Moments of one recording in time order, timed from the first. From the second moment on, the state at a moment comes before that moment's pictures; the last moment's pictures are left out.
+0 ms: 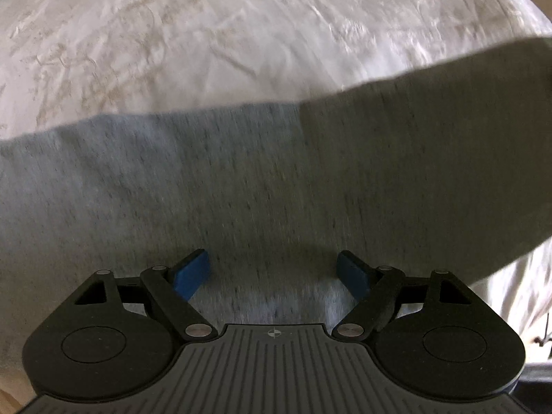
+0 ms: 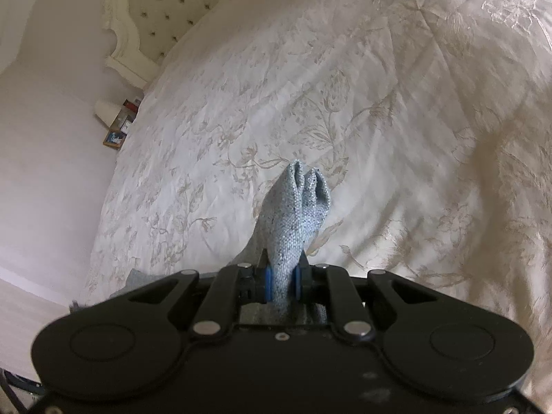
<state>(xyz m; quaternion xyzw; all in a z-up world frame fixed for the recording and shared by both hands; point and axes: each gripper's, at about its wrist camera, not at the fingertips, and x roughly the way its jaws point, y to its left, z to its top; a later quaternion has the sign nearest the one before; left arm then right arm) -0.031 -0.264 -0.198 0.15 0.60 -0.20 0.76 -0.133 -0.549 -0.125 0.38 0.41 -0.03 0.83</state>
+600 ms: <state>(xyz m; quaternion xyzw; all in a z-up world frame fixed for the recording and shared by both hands) 0.008 -0.133 -0.159 0.07 0.58 -0.25 0.77 -0.095 -0.373 -0.051 0.36 0.37 -0.01 0.86</state>
